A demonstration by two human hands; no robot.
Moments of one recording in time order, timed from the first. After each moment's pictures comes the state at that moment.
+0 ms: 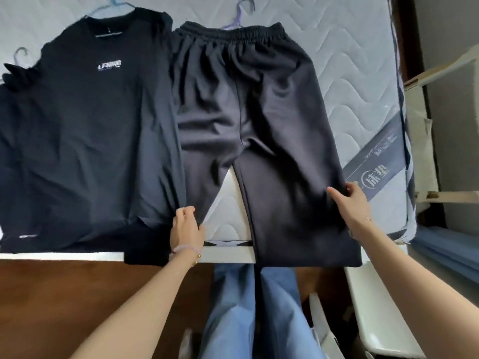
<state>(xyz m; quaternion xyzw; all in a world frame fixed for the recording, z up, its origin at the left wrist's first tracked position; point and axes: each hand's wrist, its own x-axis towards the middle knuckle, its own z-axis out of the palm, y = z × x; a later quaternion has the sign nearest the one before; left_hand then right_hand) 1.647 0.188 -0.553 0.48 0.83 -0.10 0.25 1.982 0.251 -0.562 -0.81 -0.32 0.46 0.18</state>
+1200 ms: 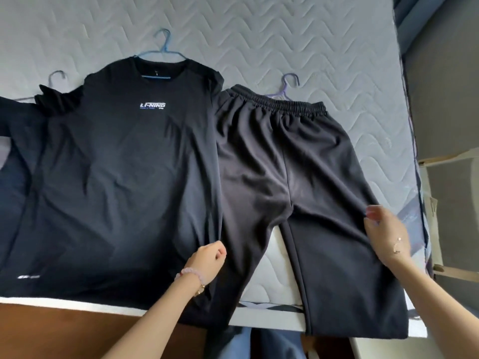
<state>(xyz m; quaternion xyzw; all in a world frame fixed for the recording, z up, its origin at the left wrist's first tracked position) 1.564 0.261 -0.530 0.51 0.71 -0.05 0.49 1.939 0.349 -0.504 -0.81 -0.53 0.23 0.05</state>
